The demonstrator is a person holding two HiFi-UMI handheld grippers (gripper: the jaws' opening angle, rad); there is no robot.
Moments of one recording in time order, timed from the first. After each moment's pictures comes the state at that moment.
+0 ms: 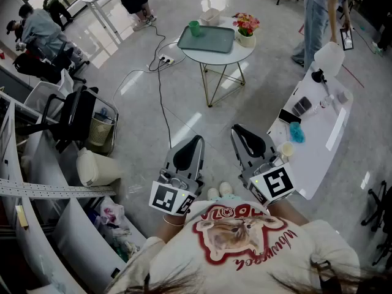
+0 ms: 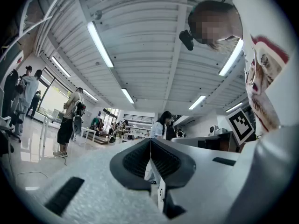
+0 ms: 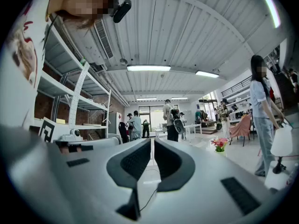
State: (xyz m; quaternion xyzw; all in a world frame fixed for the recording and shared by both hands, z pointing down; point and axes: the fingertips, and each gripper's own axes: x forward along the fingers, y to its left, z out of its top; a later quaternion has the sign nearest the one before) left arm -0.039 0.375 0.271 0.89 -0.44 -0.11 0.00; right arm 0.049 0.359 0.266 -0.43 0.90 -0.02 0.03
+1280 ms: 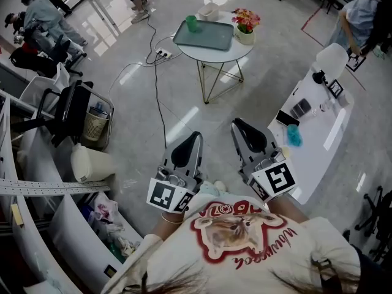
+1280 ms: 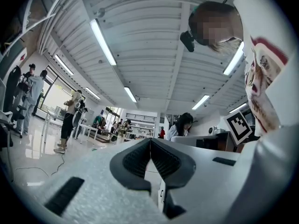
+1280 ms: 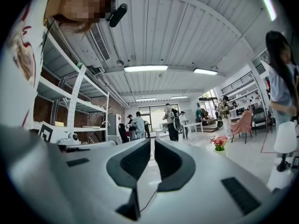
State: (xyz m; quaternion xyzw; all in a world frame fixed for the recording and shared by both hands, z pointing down) left arm -0.013 0.342 0.281 0.88 -0.45 -0.12 0.03; right arm 0.076 0.317 0.276 -0.42 0.91 -0.04 0.04
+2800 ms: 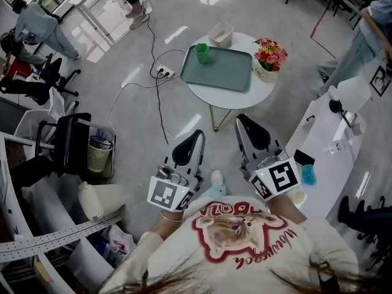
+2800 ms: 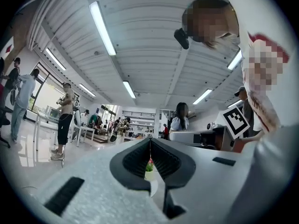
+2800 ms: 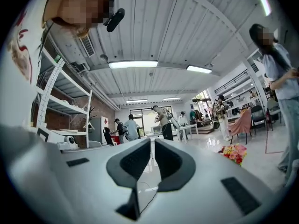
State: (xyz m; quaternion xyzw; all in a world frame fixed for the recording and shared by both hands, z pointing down) left arm -0.088 0.046 0.286 0.90 -0.43 -0.08 0.00; right arm 0.010 0.022 0.272 -0.46 0.89 -0.05 0.06
